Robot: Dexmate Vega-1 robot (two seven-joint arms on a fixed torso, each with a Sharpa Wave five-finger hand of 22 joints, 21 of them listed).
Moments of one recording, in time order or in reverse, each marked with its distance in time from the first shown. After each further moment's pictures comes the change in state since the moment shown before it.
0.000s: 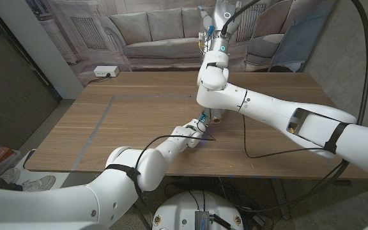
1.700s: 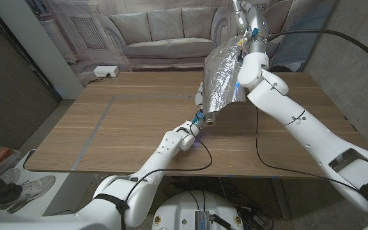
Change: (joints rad) left arm 0.206 0.122 0.119 -0.406 -0.139 0.067 0.156; left_hand 0.008 -0.003 0.007 0.001 0.000 -0.002 0.002 0.000 0.004 -0.004 0.004 0.006 0.009 0.000 0.000 -0.016 0.005 0.000 0.000 0.000 0.000; right arm -0.445 -0.188 0.600 -0.266 0.292 0.700 0.068; right_hand -0.316 -0.010 -0.041 -0.063 0.033 -0.151 -0.008 0.008 -0.094 -0.186 0.023 -0.100 -0.169 -0.314 0.075 -0.043 -0.217 -0.135 0.146 -0.310 -0.005
